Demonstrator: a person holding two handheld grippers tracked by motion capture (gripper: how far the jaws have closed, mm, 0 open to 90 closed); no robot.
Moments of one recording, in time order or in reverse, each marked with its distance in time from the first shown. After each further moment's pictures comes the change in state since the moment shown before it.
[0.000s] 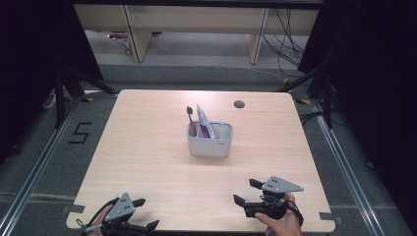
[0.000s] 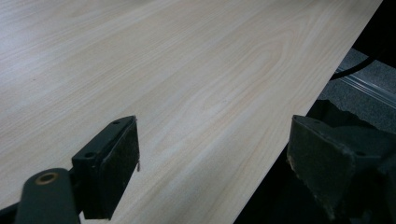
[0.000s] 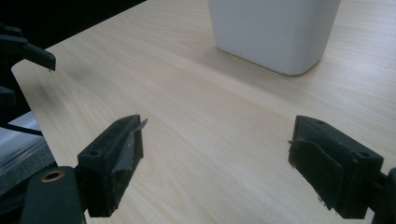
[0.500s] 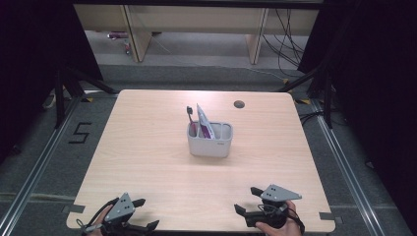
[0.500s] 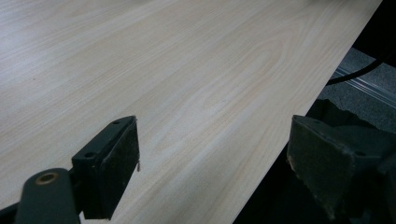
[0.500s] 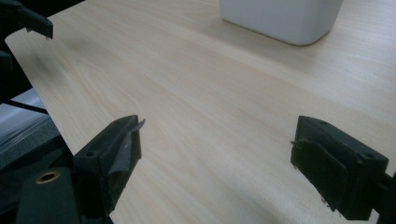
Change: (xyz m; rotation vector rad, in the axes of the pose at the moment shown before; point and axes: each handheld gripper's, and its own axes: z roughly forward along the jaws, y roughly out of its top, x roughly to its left) left arm 0.000 0.000 0.000 0.001 -0.001 0.003; right arm 0.007 -0.017 -0.006 0.060 -0.015 -0.042
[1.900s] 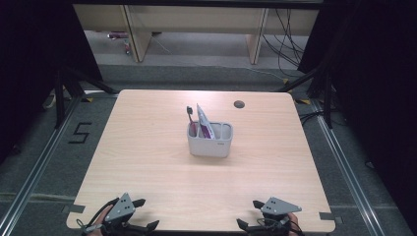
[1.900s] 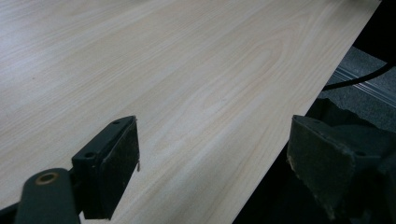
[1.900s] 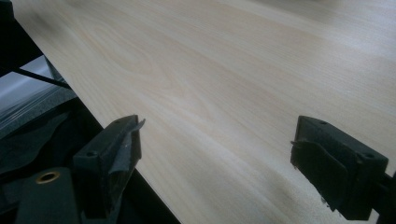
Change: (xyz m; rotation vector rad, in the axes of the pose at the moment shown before) left arm -0.001 -0.001 0.001 -0.005 0.000 -0.011; right arm 0.013 -0.024 -0.010 0.096 -0.001 -0.012
